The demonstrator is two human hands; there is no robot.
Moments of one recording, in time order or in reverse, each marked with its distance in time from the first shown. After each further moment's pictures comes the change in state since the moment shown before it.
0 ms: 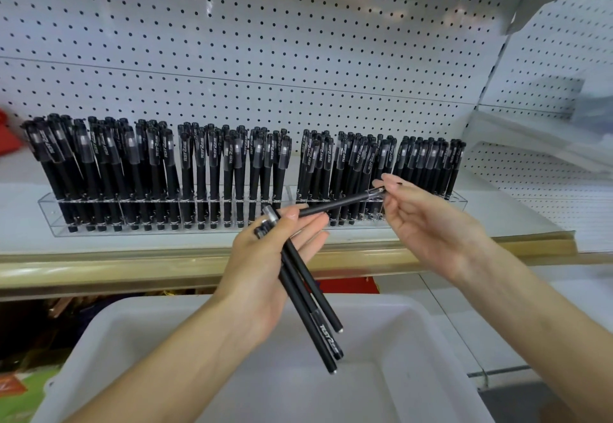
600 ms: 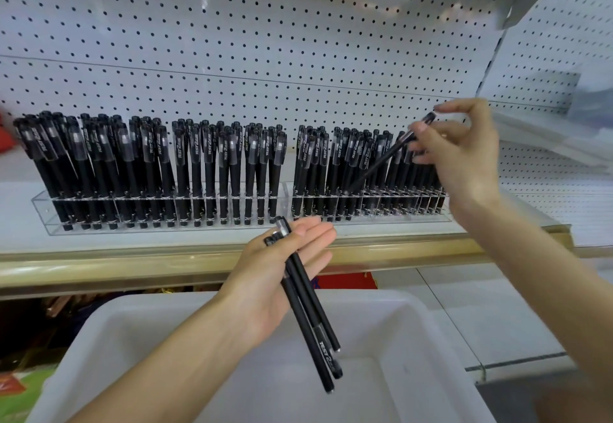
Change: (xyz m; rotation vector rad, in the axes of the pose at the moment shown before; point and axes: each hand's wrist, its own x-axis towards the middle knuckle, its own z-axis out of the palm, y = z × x) left_hand 0.007 -0.013 -0.009 0.096 -0.109 -0.132; right_hand 0.018 -0.042 0.004 -0.641 0.240 -0.747
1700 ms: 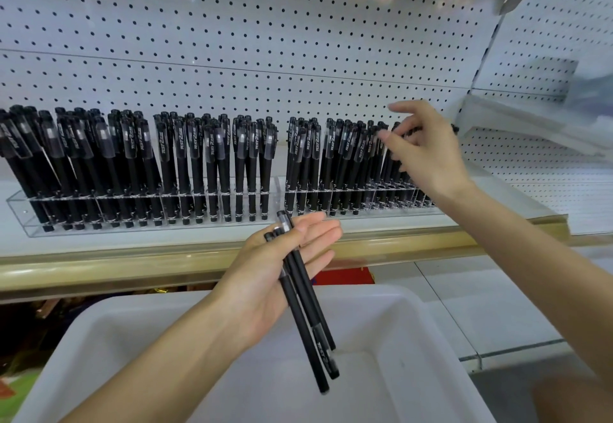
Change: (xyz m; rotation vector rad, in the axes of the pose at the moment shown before) left_hand 0.006 -0.003 0.002 0.043 -0.075 -0.012; right_hand 0.024 0.034 0.010 -0.432 -0.186 -0.150
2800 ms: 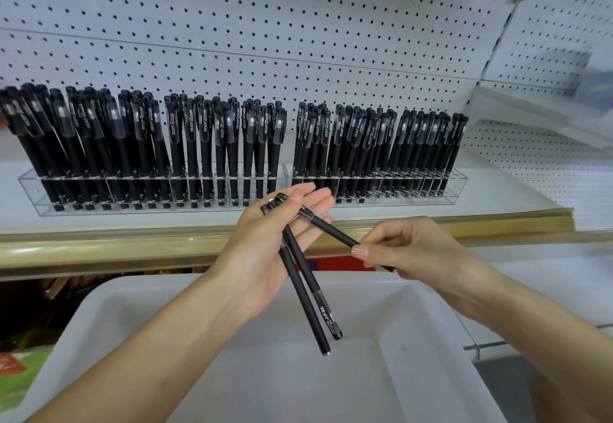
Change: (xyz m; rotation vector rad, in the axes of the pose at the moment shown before) left_hand -0.001 0.009 -0.001 -0.063 0.065 0.118; right_hand -0.112 -0.027 -0.001 0.257 -0.610 0.537
